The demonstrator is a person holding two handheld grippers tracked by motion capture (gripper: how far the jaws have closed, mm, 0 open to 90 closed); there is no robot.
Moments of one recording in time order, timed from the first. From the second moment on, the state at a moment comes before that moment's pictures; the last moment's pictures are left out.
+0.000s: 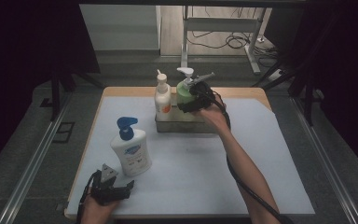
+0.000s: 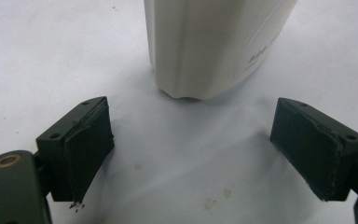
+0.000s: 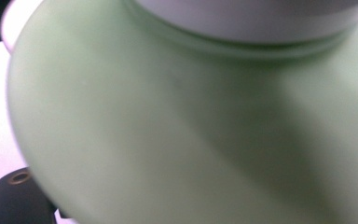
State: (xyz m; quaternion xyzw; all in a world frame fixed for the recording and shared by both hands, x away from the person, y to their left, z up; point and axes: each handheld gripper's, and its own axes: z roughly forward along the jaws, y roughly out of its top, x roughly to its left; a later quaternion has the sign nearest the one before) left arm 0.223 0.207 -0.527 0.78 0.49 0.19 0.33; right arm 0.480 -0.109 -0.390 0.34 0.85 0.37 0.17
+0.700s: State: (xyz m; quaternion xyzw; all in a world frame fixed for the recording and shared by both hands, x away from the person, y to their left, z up) left arm 0.223 0.207 -0.527 0.78 0.49 0.19 0.33; right arm 0.484 -0.112 -0.414 0.35 0.85 0.37 0.16
